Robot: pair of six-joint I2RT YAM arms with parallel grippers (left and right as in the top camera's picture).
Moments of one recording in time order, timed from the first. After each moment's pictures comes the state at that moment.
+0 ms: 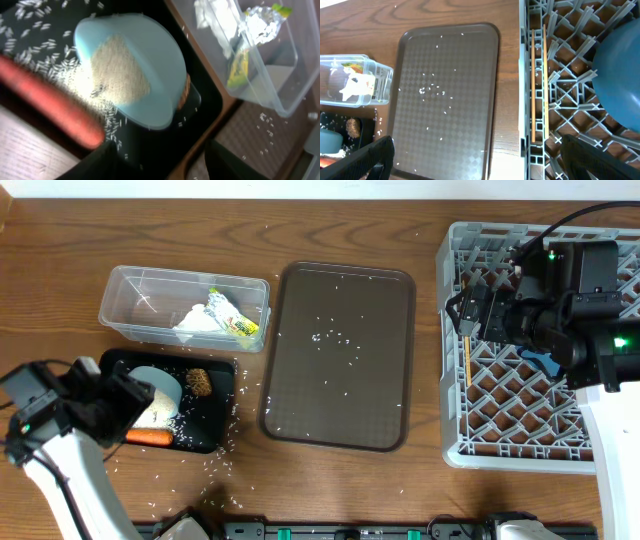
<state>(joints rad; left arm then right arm) 0.68 1.19 0.89 -0.92 0.45 -0.20 0.08 1.33 1.51 -1.11 -0.20 0.28</state>
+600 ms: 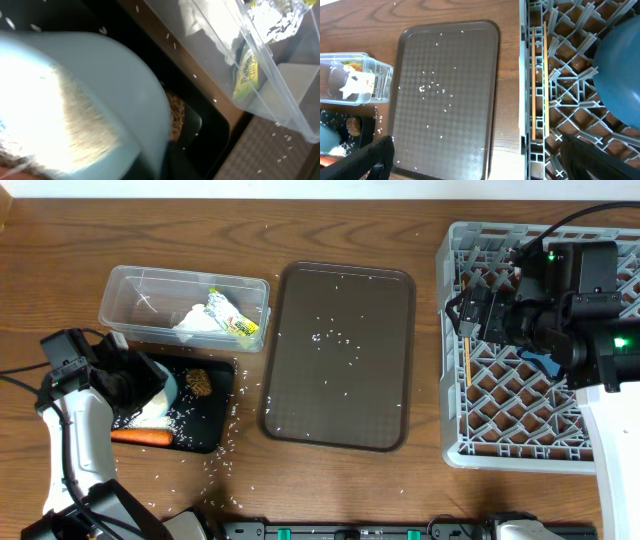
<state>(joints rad) 0.53 1.42 0.89 -0.70 0.44 -0.22 0.08 1.33 1.51 -1.12 -0.21 0.28</state>
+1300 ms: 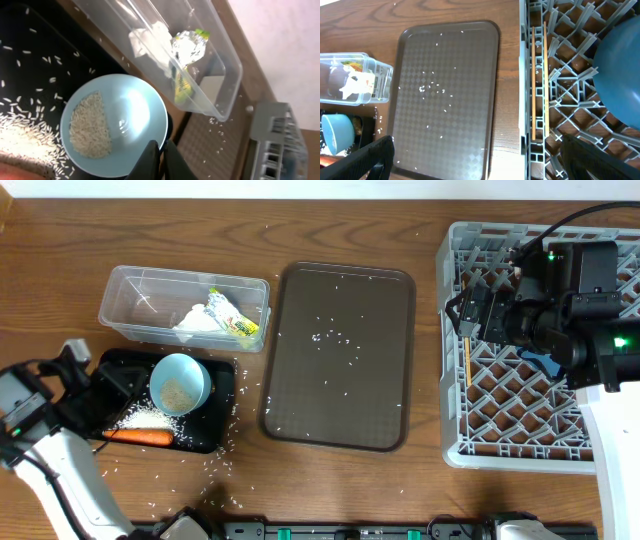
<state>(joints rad) 0.80 1.22 0.88 -0.79 0.79 -0.12 0.08 1.33 1.51 -1.12 -0.21 0.28</state>
